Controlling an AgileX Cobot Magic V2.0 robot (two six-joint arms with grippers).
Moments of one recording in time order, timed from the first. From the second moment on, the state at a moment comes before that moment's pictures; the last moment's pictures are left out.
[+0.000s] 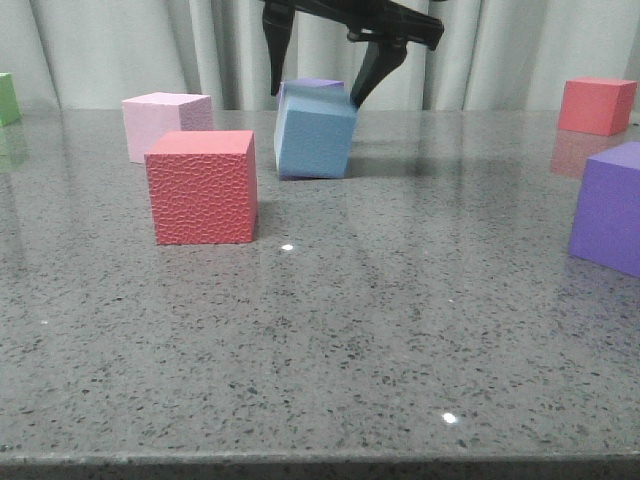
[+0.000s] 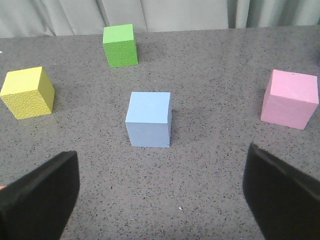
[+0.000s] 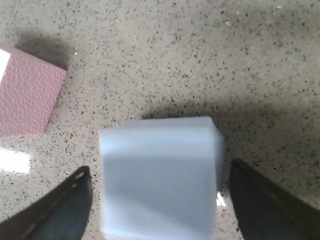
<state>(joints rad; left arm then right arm) 0.02 0.81 -0.91 0.11 0.62 -0.08 0.53 2.13 -2.16 0.06 1.12 0.51</state>
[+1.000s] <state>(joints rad) 0.11 1.26 -1.20 0.10 0.72 -0.08 0.64 1.92 -2.16 0.01 1.21 0.38</state>
